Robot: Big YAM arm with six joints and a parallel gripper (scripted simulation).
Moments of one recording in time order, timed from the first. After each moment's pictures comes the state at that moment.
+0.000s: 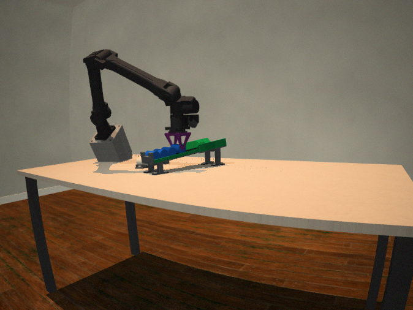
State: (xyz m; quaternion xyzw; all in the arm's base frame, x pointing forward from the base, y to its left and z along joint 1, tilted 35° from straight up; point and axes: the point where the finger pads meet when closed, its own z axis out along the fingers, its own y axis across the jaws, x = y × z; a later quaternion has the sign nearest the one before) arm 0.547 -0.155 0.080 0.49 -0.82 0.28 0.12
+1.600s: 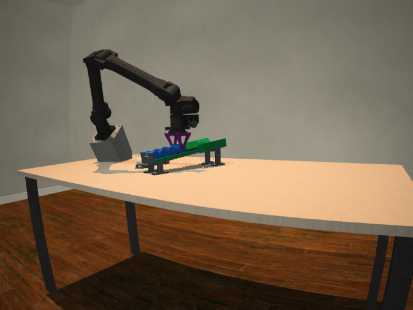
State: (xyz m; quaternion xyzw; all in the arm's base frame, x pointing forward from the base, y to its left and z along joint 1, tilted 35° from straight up) arm 0.547 -0.155 0.080 0.49 -0.82 0.28 0.12
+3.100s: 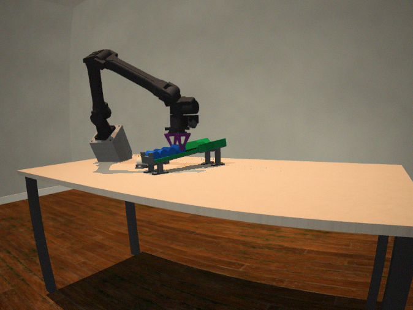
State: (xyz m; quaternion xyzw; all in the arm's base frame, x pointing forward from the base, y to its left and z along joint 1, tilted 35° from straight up) arm 0.545 -0.155 0.077 0.49 -0.82 0.28 0.12
